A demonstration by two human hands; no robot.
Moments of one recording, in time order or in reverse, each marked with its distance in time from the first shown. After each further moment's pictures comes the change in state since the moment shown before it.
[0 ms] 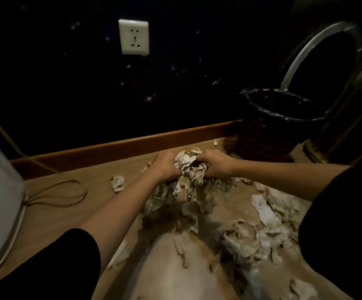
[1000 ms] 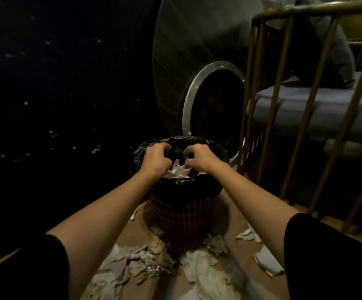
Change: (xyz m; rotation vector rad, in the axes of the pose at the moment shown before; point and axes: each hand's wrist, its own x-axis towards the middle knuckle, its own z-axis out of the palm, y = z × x) left_hand 0.288 0.319 0.096 -0.075 0.270 0.358; right_hand -0.003 0.384 -0.134 0.311 0.526 0.557
